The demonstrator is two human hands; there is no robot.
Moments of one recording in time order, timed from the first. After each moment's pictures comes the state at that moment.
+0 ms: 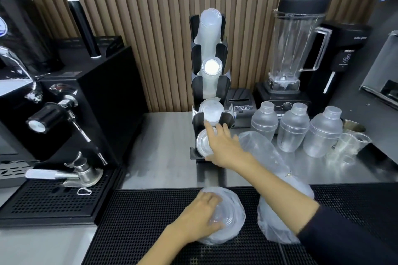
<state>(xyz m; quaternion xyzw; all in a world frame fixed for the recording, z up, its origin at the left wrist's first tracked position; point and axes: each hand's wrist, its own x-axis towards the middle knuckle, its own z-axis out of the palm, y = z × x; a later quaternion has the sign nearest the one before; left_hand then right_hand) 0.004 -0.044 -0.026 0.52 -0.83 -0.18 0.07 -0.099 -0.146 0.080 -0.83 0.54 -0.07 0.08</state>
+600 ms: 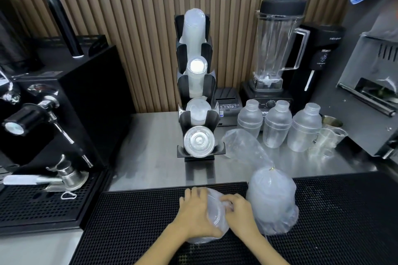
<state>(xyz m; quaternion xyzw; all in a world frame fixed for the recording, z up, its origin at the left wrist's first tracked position) -0.022 -0.048 -0.047 0.63 -0.76 -0.13 0.04 -0.161 -0.050 -0.055 -0.64 0.65 -0.26 0.31</state>
